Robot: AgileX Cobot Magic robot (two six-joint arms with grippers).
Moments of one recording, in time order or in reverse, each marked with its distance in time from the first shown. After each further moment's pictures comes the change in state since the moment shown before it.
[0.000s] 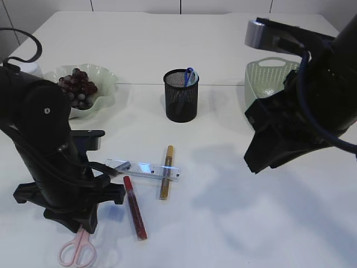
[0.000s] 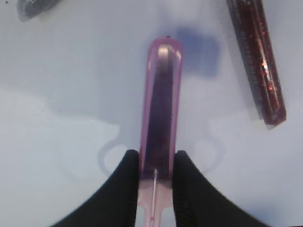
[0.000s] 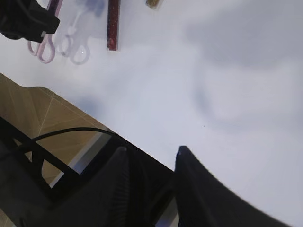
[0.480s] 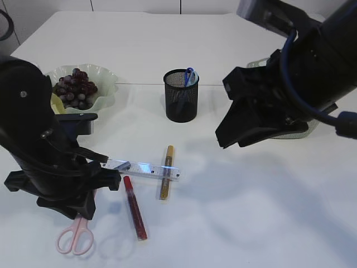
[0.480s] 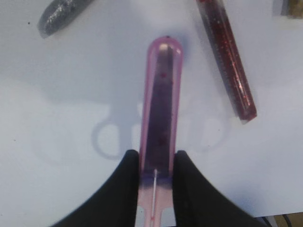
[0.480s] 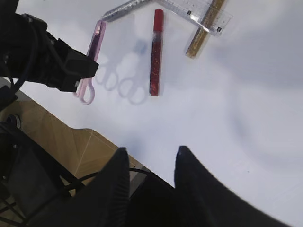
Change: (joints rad) left arm 0.000 -0.097 0.004 0.011 0.004 0.000; right arm 0.000 0.000 0.000 0.144 -0.138 -0.019
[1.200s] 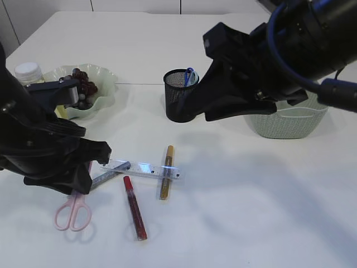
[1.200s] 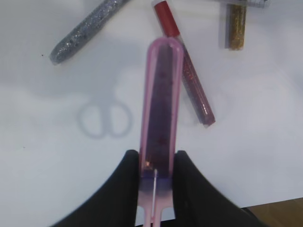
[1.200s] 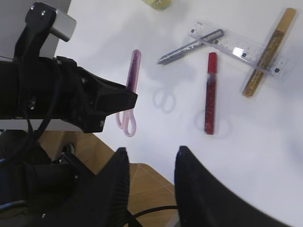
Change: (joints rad) left arm 0.000 -0.159 0.001 0.004 0.000 0.000; right arm 0.000 0.001 0.000 0.219 -0.118 -0.072
